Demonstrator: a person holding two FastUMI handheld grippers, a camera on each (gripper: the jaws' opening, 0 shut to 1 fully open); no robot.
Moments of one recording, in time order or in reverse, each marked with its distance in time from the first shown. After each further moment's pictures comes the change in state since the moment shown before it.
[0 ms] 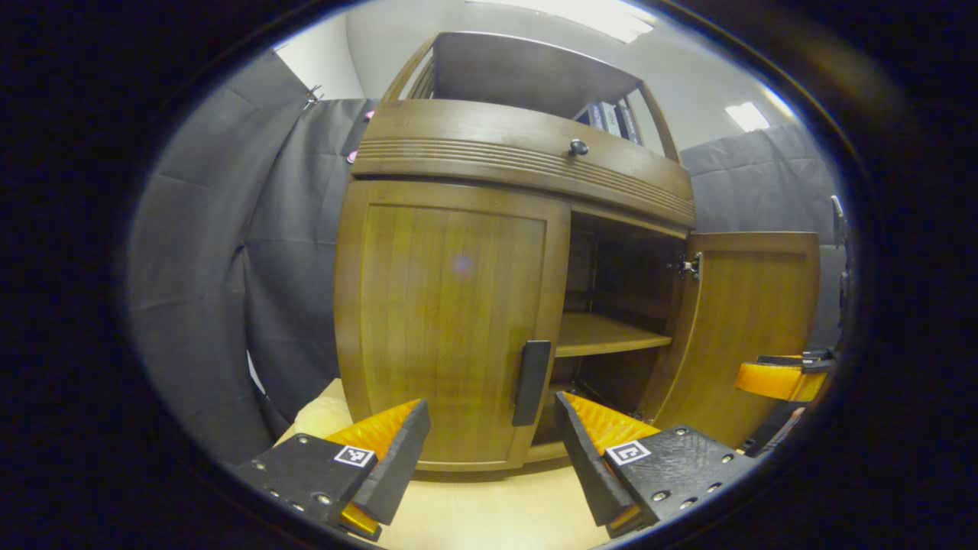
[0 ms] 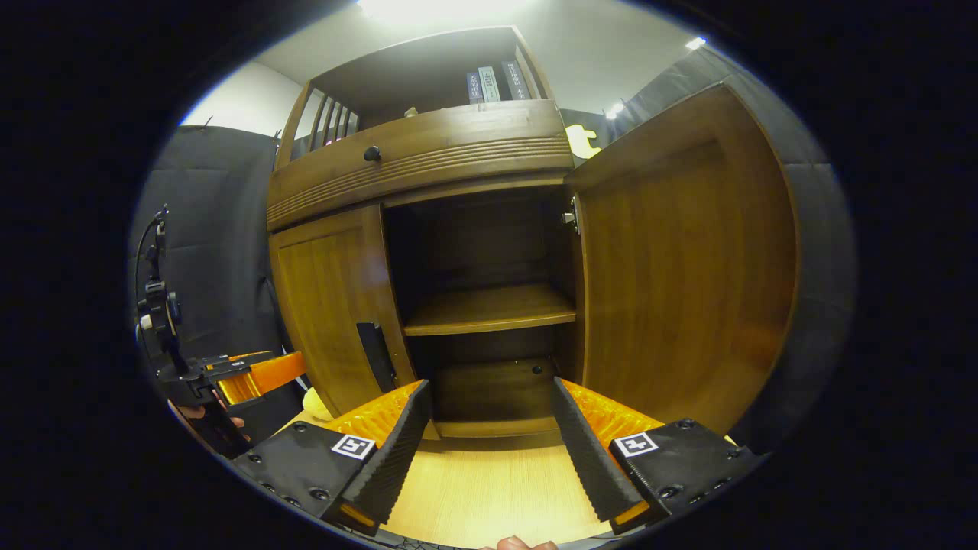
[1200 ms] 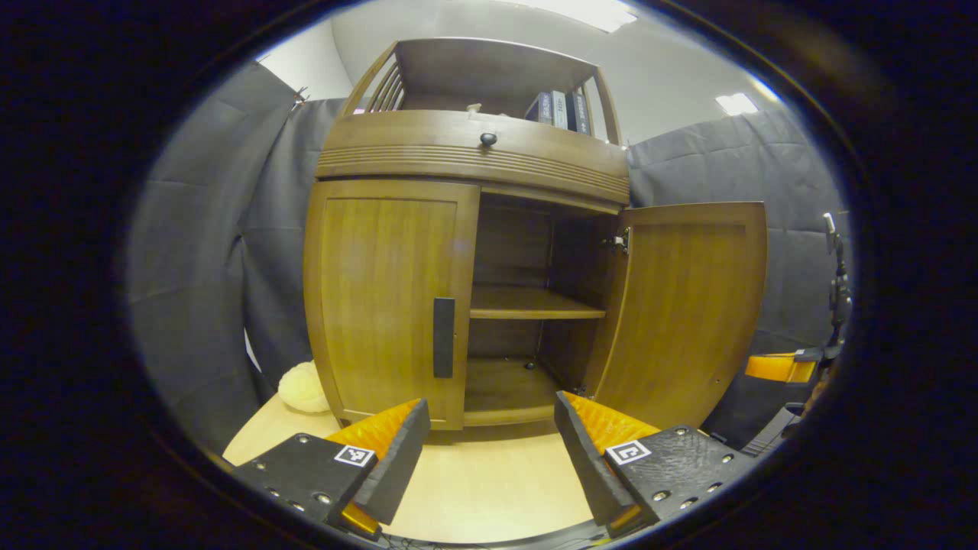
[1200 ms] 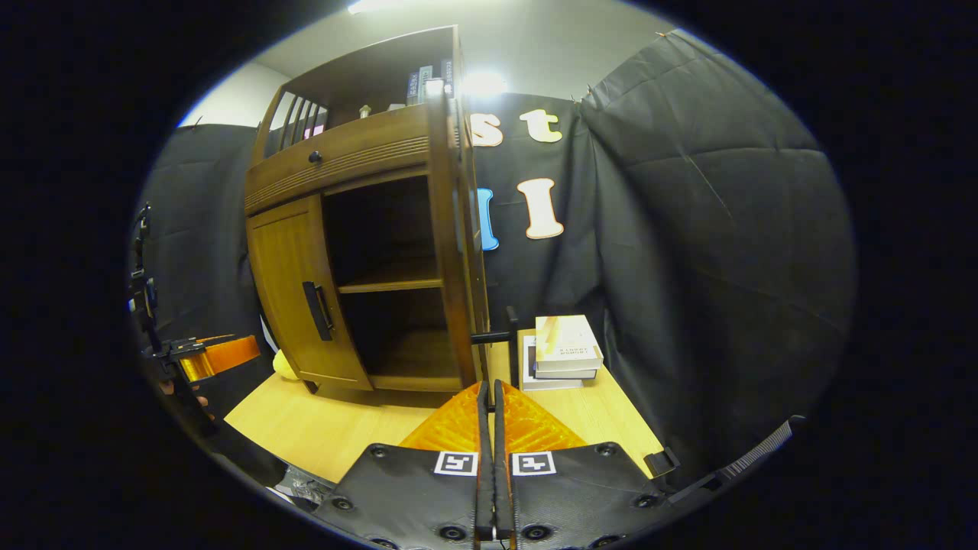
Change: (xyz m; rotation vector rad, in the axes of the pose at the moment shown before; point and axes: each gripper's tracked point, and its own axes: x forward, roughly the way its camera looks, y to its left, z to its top) left arm -0.088 -0.108 -0.028 -0.003 0.067 -0.021; right arm -0.036 -0.048 -0.015 -0.022 0.089 -0.098
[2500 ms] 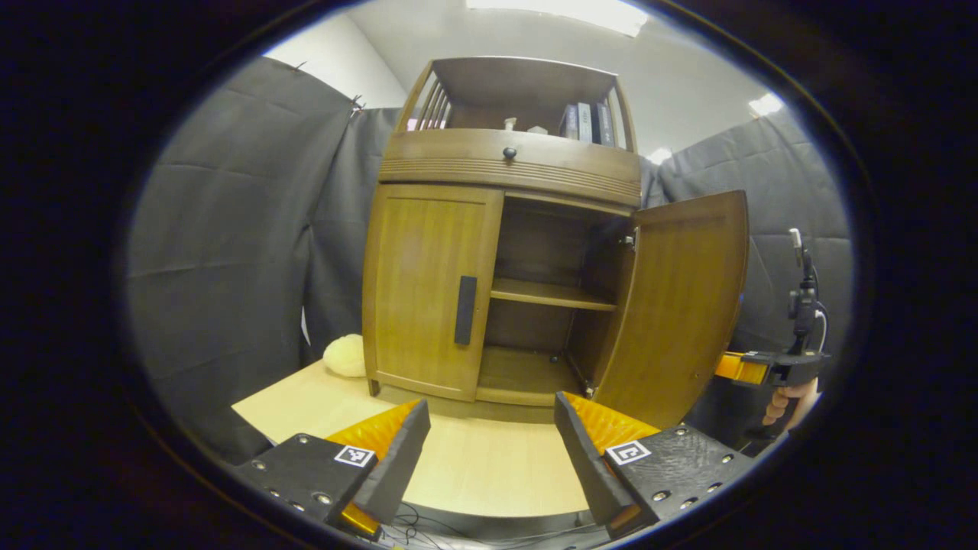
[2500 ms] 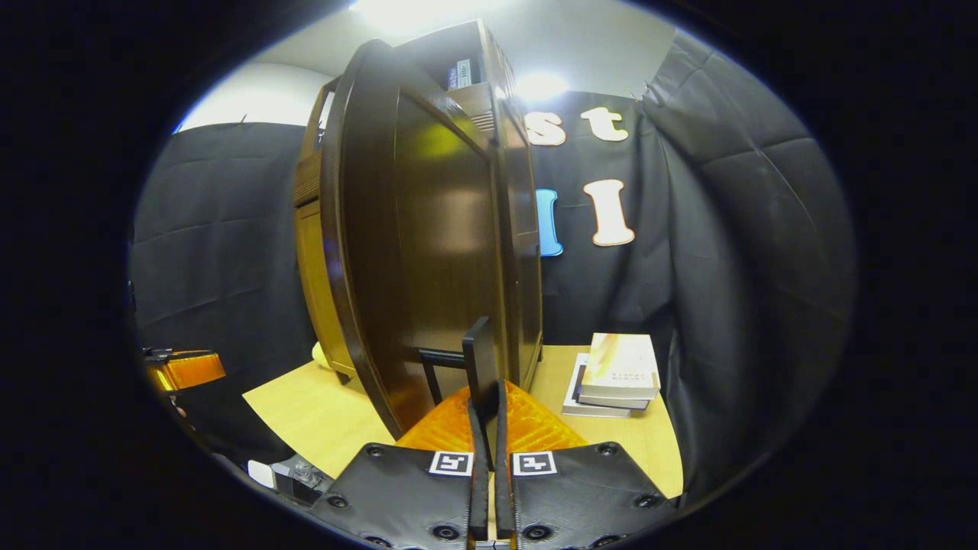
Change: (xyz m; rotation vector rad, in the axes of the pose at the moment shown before) left arm -0.086 -0.059 -0.036 -0.064 -0.027 0.255; right arm 0.024 0.023 0.004 -0.065 -0.032 0.310
